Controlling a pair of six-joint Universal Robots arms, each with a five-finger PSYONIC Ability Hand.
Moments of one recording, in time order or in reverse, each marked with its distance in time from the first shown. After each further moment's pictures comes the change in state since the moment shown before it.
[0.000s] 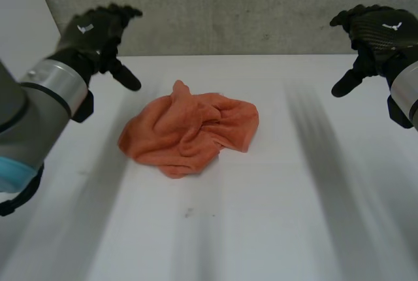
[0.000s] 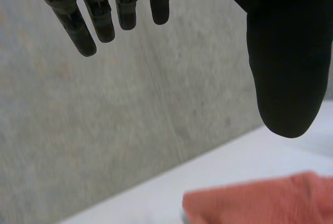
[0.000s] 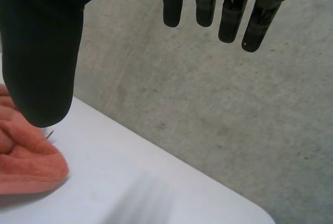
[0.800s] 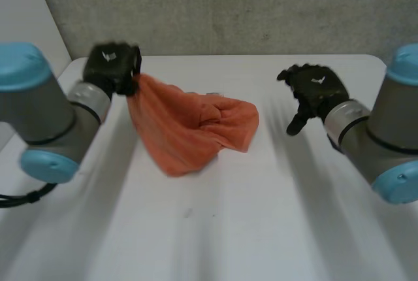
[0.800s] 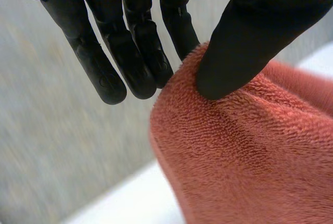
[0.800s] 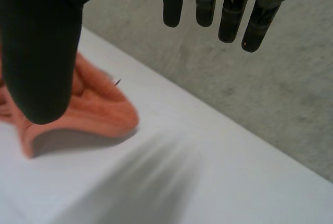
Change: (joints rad) left arm 0.008 -0.198 0.033 0.170 -0.005 0.194; right arm 0.088 0.327 -0.056 -0.107 -0.053 -0.049; left_hand 0.946 0.992 0.971 0.986 0.894; right_hand 0.000 0.000 0.000 0.000 0.000
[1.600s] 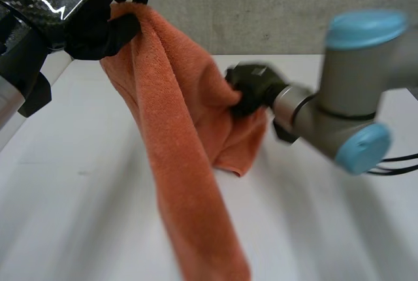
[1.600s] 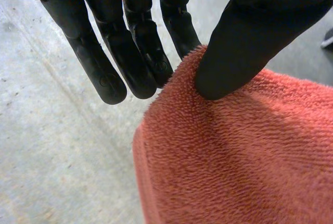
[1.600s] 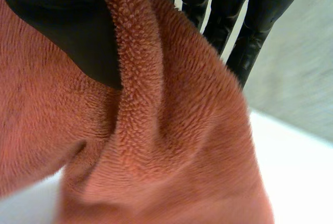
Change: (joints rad) left arm -0.132 0.673 -0.155 -0.252 0.170 0.053; right arm 0.176 0.221 -0.448 0.293 -0.121 0.198; left_hand 0.000 0.003 0.003 0.005 0.000; right_hand 0.766 0.951 0.955 0.935 0.895
